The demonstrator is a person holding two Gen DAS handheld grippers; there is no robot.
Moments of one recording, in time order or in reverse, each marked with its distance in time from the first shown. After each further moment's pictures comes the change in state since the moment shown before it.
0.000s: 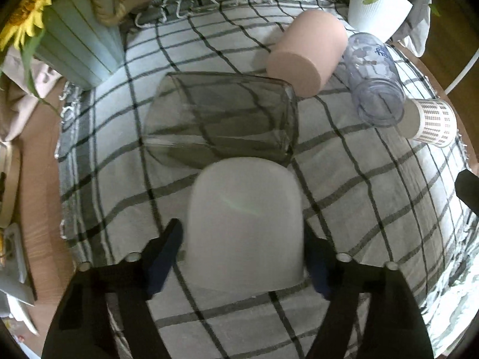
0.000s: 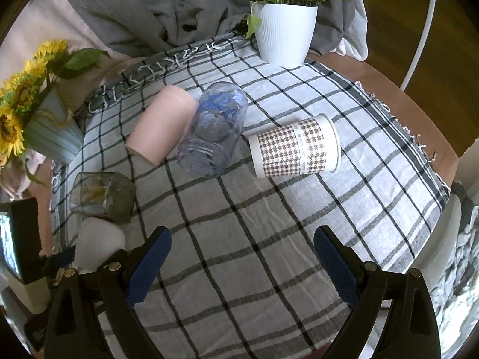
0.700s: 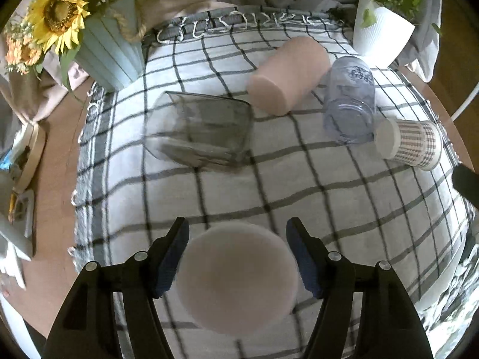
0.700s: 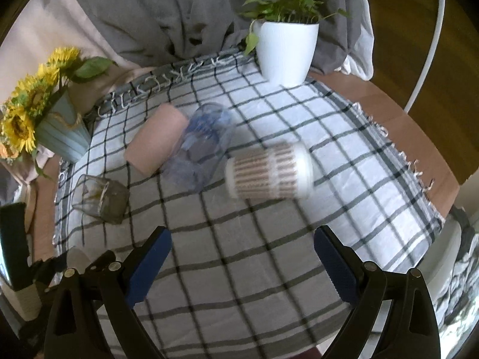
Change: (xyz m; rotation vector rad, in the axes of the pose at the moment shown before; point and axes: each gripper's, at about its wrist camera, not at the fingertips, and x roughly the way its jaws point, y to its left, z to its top) left arm -0.036 -0.052 -0.009 -0.140 -0.078 0.099; right arm -0.015 -0.047 0.021 -0.090 -0.052 0.059
